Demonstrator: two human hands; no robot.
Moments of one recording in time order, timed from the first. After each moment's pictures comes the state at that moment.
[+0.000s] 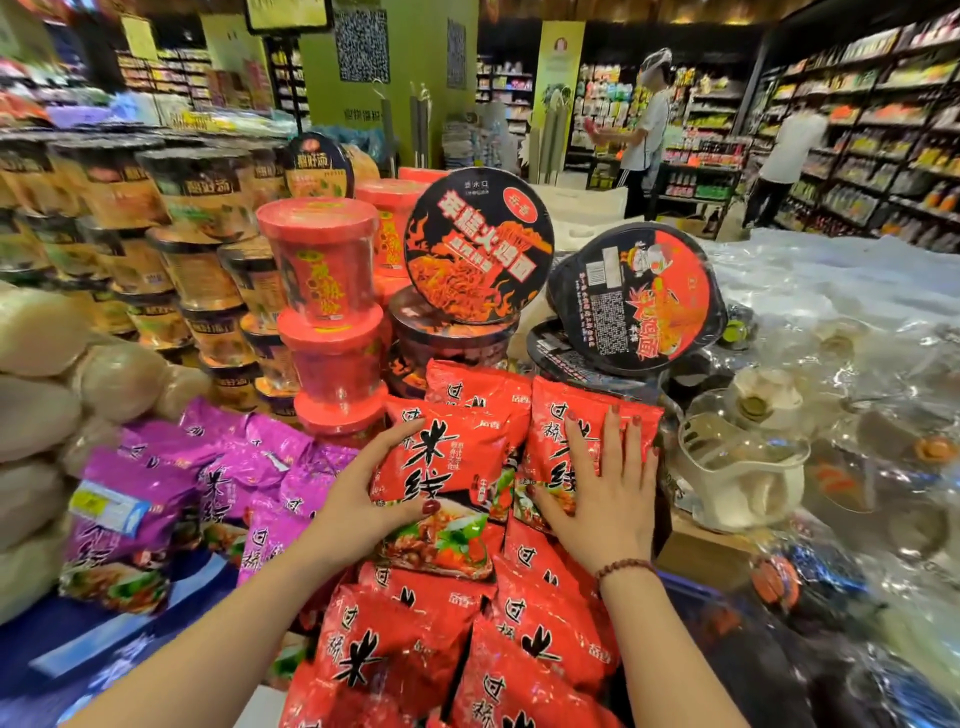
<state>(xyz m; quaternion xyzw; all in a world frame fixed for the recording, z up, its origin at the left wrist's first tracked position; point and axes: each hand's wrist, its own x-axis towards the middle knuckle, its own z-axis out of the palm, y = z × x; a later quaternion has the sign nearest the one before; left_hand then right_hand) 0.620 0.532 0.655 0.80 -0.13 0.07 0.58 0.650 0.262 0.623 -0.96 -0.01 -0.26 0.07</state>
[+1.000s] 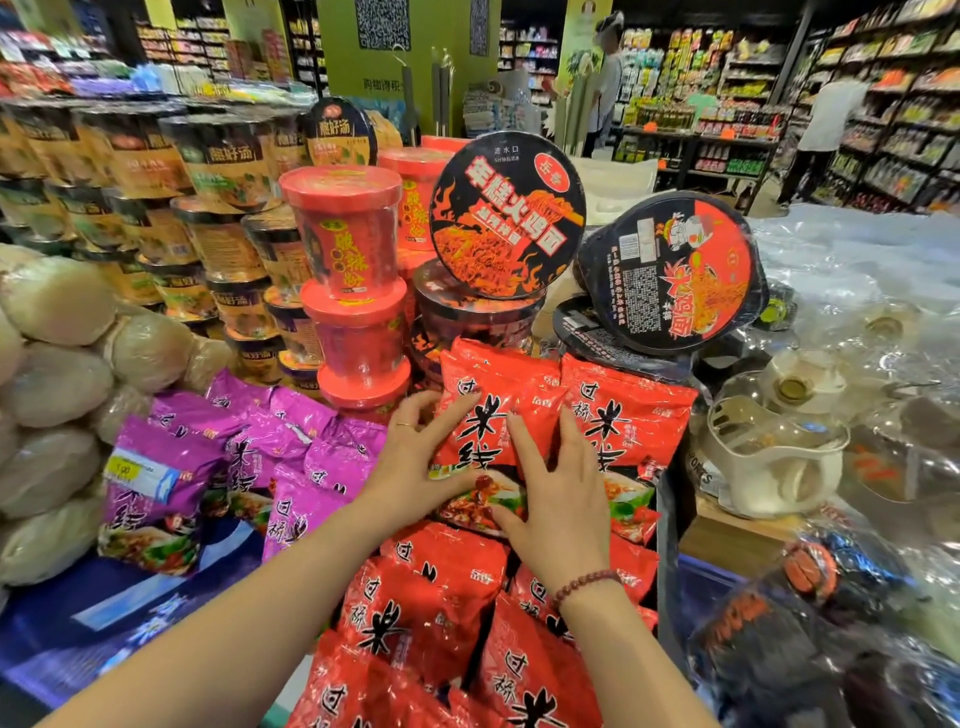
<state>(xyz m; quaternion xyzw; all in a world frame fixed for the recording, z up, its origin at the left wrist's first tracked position) 0.656 0.521 0.627 0.90 -0.19 0.16 0.36 0.605 0.332 0.649 -0.97 -0.10 -0.19 0.15</state>
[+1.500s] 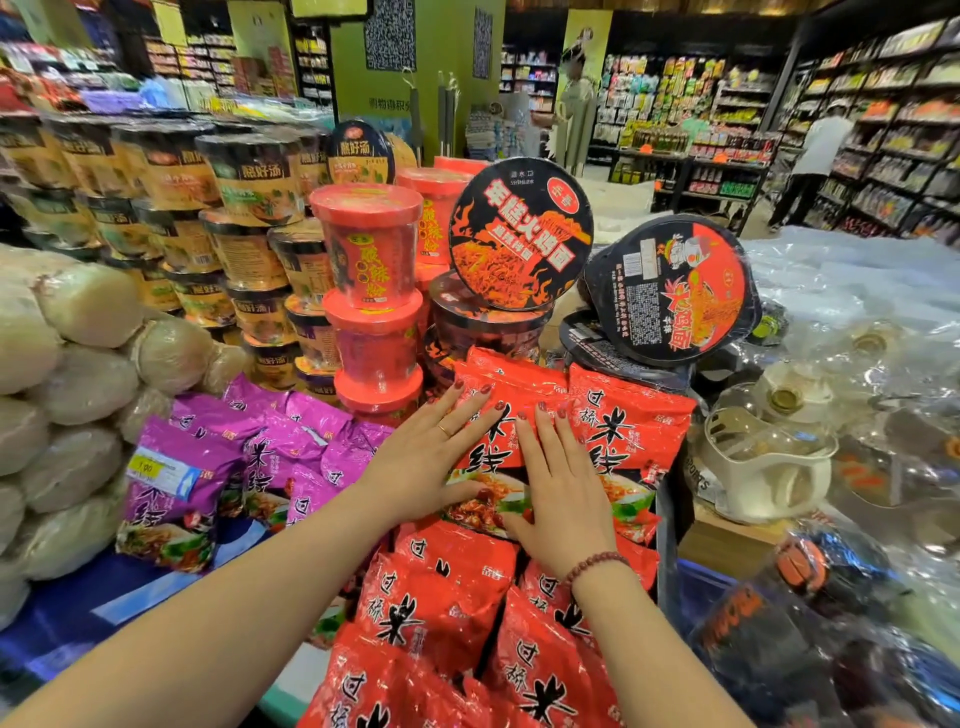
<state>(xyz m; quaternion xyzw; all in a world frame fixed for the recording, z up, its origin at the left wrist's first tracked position) 0.662 0.536 0.643 0.94 -0.29 0.16 0.05 0.612 0.330 0.648 -0.97 -0.17 -0.16 0.07</state>
